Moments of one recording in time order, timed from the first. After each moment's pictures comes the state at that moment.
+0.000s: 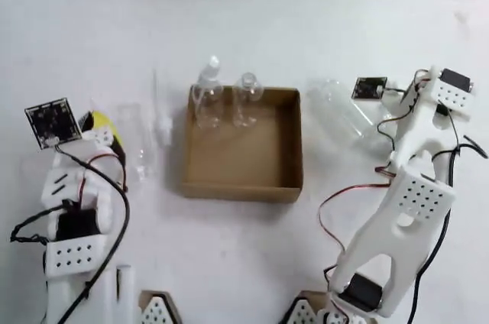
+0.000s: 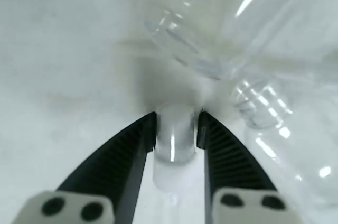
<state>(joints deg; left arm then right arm) -16.7 -63.5 77.4 20.8 10.2 25.1 51.7 -41.4 91.8 96.9</state>
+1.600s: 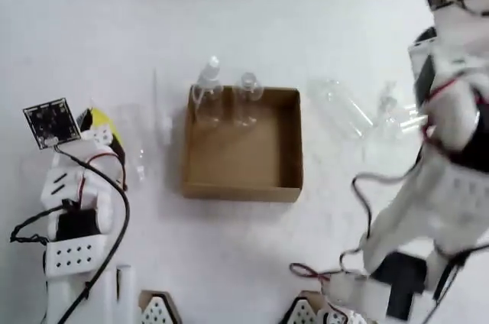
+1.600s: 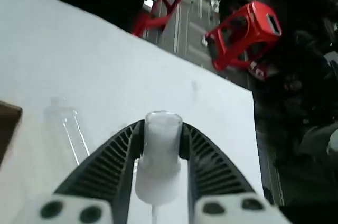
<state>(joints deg) -16.7 -63.5 77.4 19.3 10.2 13.4 -9.9 -52.5 97.3 37.0</state>
